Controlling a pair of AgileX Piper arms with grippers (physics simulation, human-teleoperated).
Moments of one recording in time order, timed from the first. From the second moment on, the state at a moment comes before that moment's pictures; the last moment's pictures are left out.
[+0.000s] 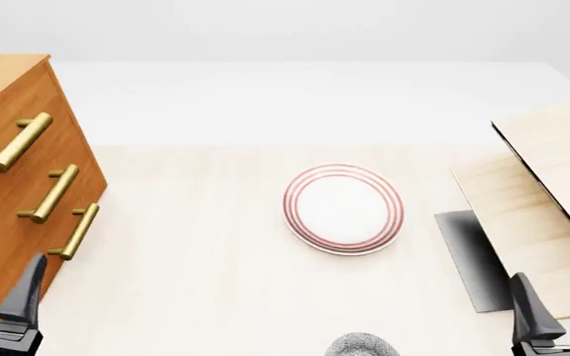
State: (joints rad) left arm -0.03 0.10 -0.19 0.10 0.28; right arm 0.00 0.01 0.00 0.00 0.00
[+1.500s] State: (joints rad) left arm 0.02 0.69 -0.31 -0.31 1.21; right arm 0.00 0.01 0.00 0.00 0.00
